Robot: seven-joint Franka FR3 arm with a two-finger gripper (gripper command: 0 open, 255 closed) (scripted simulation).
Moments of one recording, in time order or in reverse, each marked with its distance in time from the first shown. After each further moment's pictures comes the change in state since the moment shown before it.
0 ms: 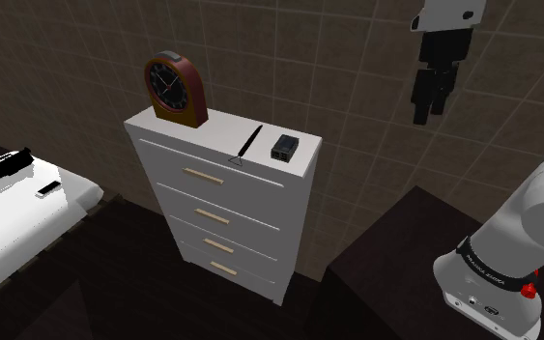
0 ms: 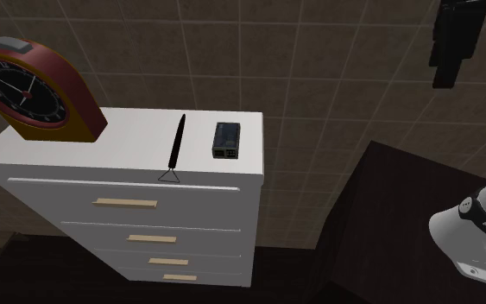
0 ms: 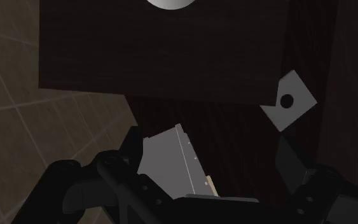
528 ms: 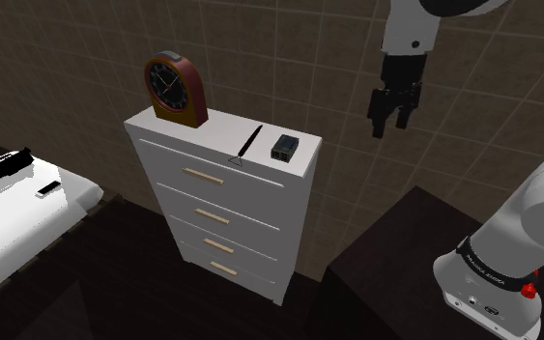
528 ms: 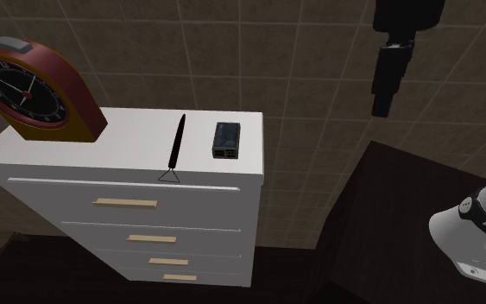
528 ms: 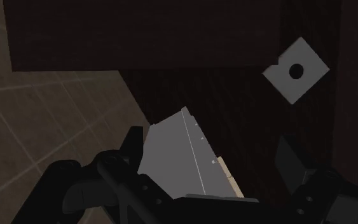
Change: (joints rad) arm -0.005 0.134 0.085 -0.033 0.058 0.222 0.142
